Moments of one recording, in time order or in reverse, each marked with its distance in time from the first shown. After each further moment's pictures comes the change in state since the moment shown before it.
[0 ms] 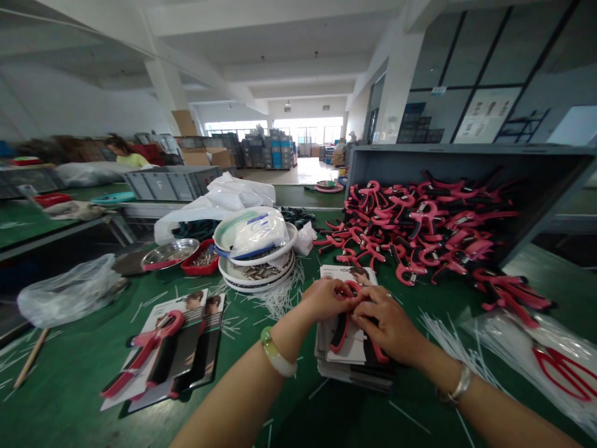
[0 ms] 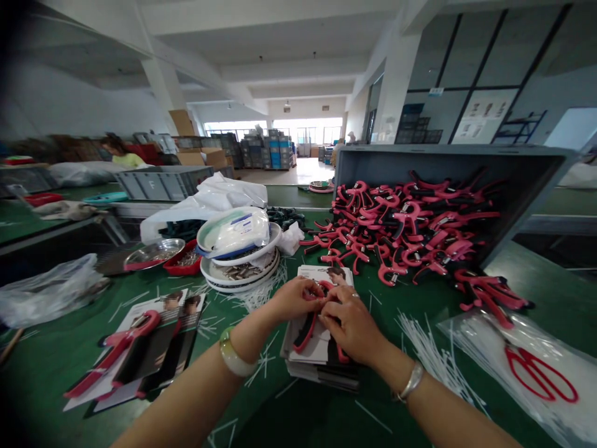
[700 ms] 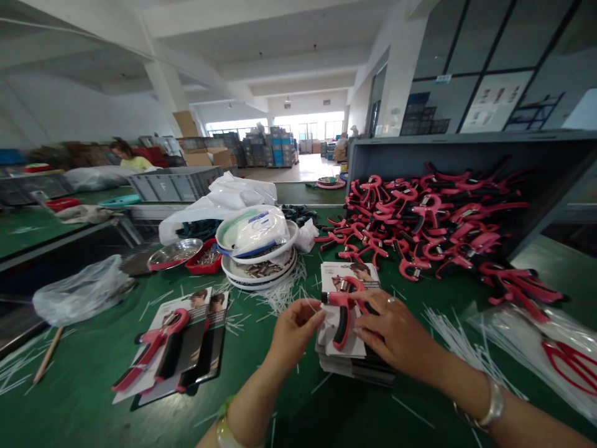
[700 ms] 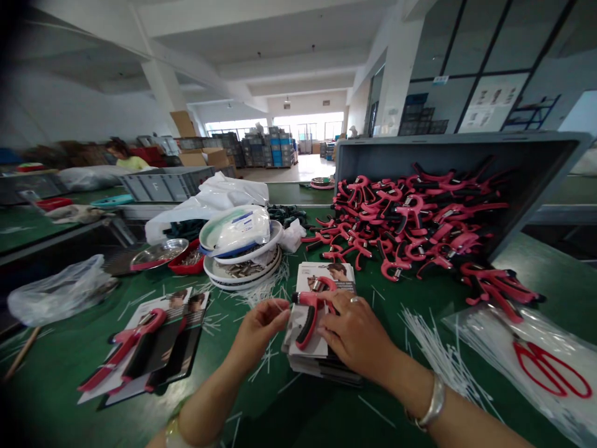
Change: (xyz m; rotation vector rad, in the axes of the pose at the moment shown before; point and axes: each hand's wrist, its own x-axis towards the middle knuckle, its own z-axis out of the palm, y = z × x) left_hand -0.083 -0.019 0.019 -0.859 0.427 -0.241; right_hand -0.013 -0.022 -0.016 -0.138 -0.109 -0.055
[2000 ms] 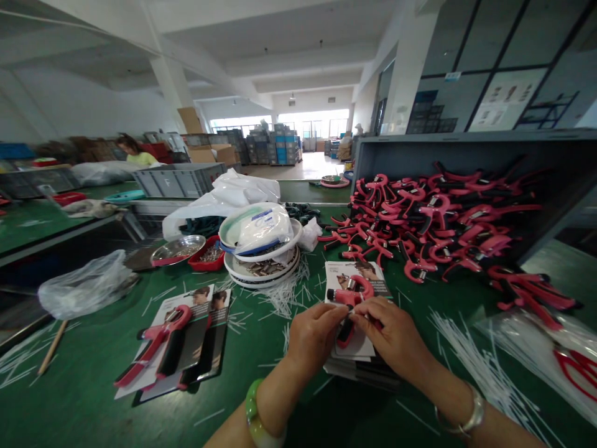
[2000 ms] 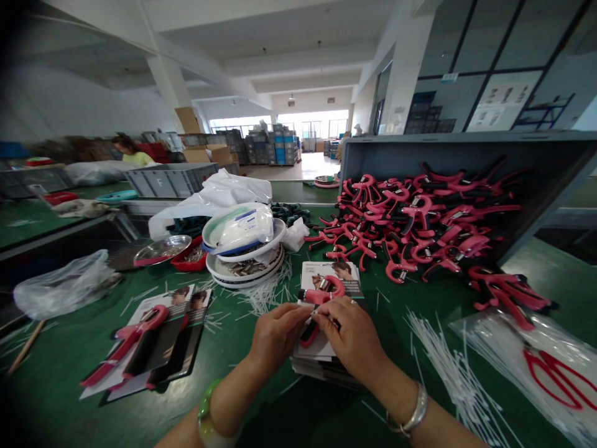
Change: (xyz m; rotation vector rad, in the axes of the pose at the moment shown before) left_hand 0.002 -0.010 0.014 0.769 -0.053 0.765; right_hand 0.012 -0.006 0.024 0.269 0.223 0.206
